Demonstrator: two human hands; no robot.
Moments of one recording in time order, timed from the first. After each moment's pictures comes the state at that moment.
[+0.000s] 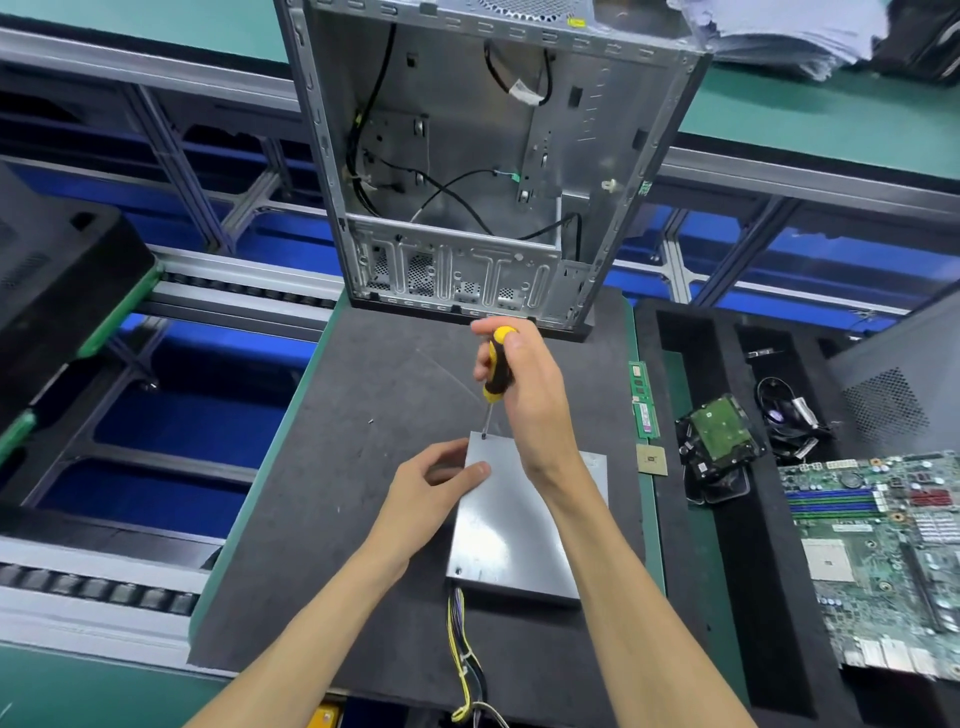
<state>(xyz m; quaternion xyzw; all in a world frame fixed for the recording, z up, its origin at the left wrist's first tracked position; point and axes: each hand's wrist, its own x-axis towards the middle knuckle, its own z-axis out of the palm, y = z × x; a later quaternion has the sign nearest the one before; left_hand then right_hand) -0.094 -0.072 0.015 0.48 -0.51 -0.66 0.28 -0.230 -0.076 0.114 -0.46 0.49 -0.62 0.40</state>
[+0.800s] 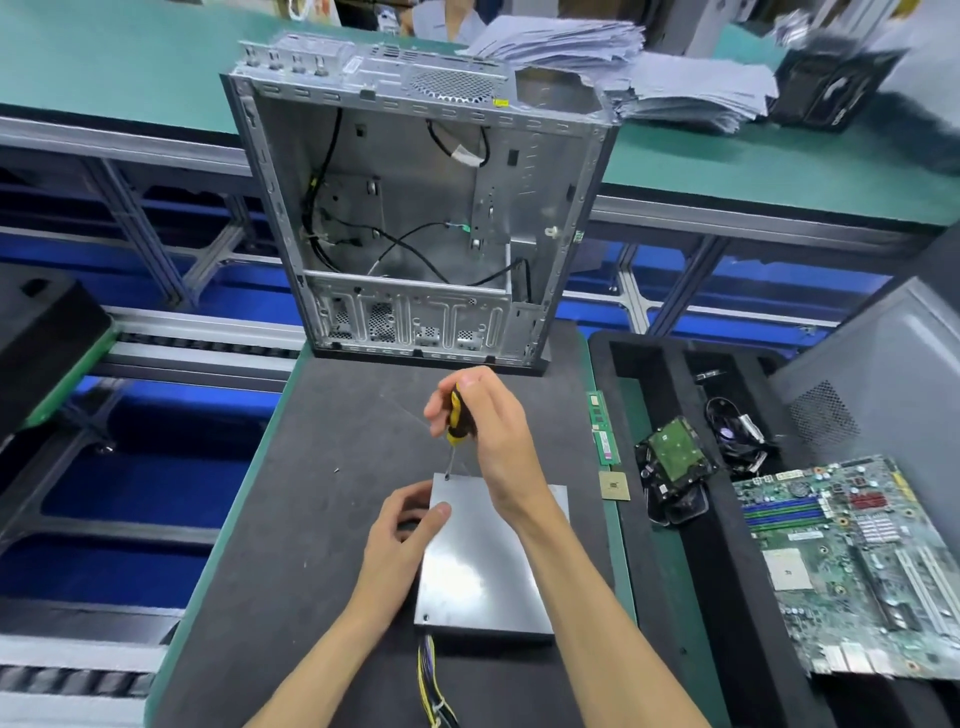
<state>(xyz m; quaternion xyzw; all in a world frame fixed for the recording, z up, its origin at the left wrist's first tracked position) -0.102 -0.063 -0.008 0.47 -0.54 -0.61 0.35 -0.238 -0.073 0.118 -0.44 0.49 -0.62 0.42</state>
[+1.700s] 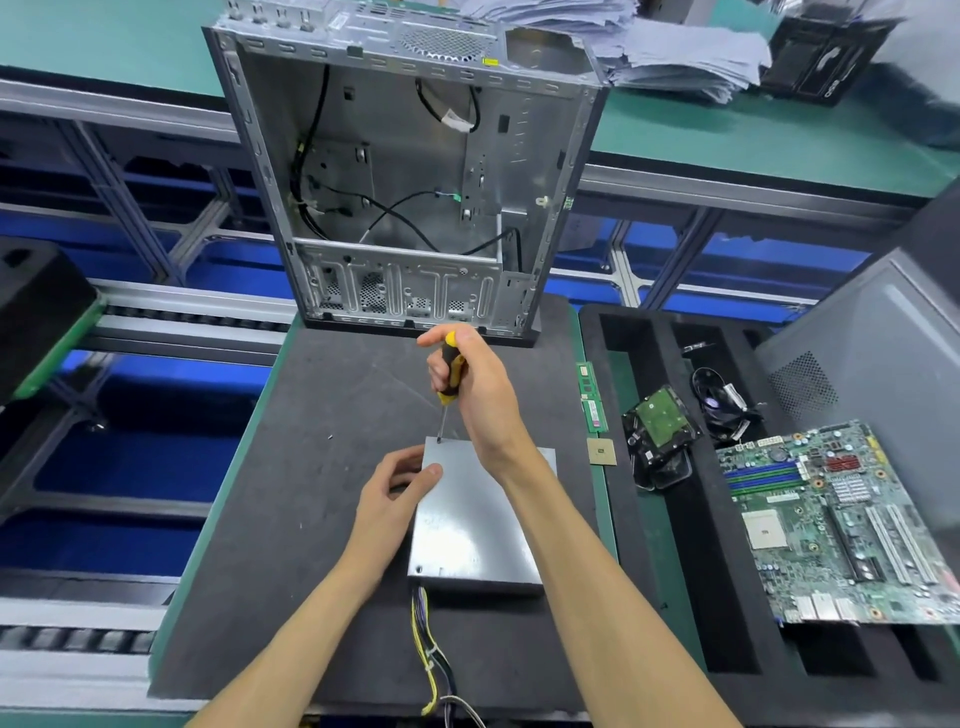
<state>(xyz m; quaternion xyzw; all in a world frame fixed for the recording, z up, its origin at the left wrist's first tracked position) -0.101 -0.065 -0.008 0.47 -0.53 -0.62 0.34 -0.238 -0.082 0.115 -0.42 0.49 -0.61 0.45</state>
